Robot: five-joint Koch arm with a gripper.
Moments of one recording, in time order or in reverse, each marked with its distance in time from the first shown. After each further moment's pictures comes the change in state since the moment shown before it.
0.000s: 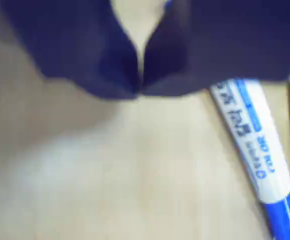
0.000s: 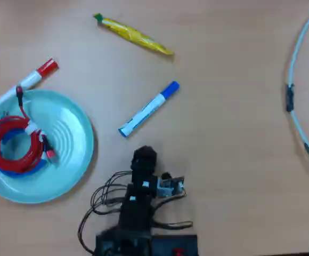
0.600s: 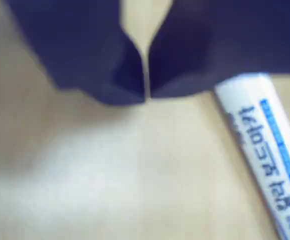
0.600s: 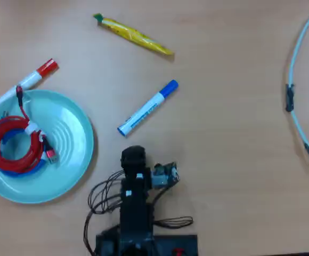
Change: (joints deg) arm -12.7 4.7 -16.5 29.4 -5.8
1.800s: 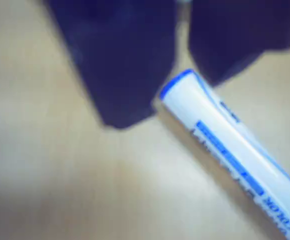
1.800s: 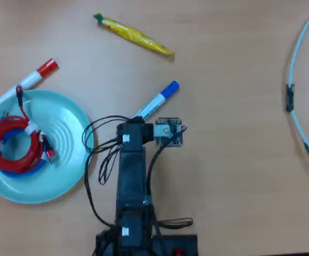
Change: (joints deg) arm 2.6 -24.3 -64.4 70.0 -25.0
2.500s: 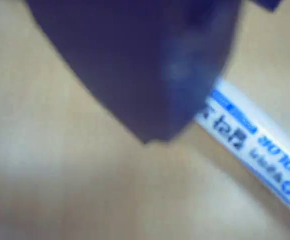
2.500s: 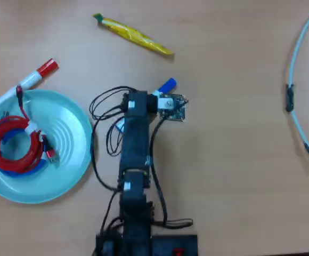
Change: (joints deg) arm 1.7 -23.6 -20.0 6.2 -17.3
